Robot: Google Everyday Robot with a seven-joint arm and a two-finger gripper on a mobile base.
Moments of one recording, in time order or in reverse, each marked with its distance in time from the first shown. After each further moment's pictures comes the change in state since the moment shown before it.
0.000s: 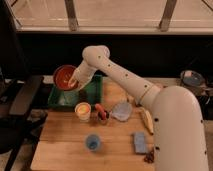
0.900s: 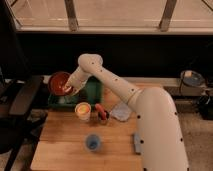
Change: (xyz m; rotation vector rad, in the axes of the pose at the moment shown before) arm 0.002 -0.009 0.077 0.023 -0.108 -0.062
